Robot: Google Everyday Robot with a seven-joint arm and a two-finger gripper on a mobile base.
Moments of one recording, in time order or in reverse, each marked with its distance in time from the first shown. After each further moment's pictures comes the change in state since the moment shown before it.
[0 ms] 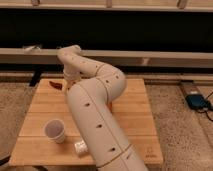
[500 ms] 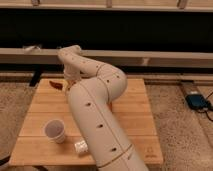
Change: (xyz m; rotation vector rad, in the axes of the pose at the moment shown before) arm 0.003 -0.001 -0.010 0.000 -0.023 -0.040
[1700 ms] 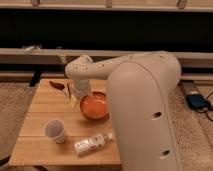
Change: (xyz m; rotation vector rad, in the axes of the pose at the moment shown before) arm 0.177 0.045 -0.047 0.079 0.003 0.102
